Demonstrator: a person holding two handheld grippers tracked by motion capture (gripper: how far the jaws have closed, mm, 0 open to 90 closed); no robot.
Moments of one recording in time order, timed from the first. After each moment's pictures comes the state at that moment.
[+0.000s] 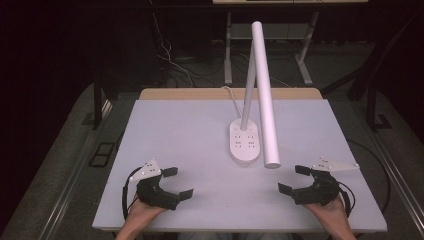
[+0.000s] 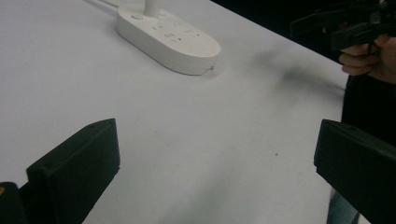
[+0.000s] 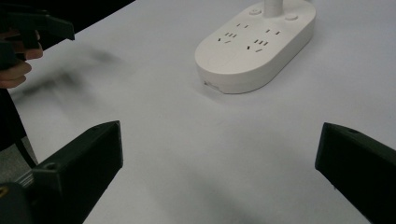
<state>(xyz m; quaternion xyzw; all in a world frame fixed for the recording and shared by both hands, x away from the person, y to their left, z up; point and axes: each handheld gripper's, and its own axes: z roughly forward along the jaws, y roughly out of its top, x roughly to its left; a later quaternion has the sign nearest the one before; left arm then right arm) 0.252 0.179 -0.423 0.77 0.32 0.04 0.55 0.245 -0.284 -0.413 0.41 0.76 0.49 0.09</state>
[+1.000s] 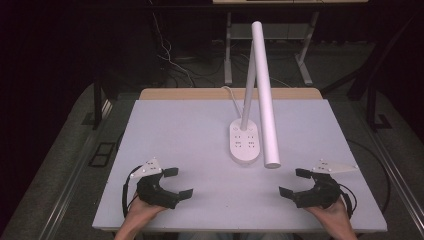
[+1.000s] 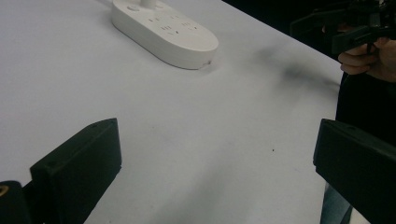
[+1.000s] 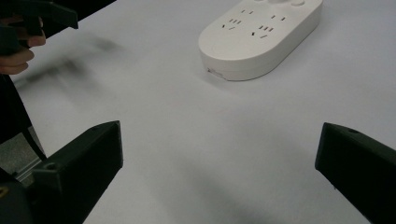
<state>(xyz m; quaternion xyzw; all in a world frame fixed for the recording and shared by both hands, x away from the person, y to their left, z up) 0.257 0.181 -0.422 0.78 0.32 0.03 0.54 0.241 -0.287 -0.415 0.41 0.78 0.47 0.08</state>
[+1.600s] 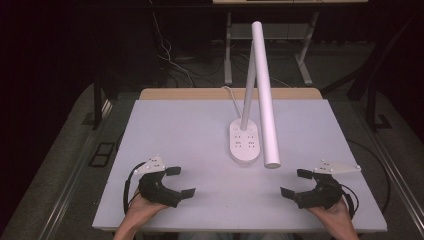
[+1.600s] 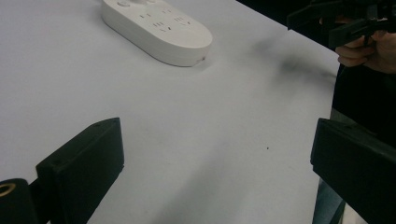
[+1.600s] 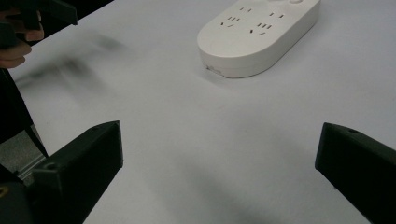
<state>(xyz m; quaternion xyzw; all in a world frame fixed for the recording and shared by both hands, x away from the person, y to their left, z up) 0.261 0.173 -0.411 0.80 0.31 0.02 0.52 0.240 -0.290 -0.415 0.41 0.77 0.47 0.07</state>
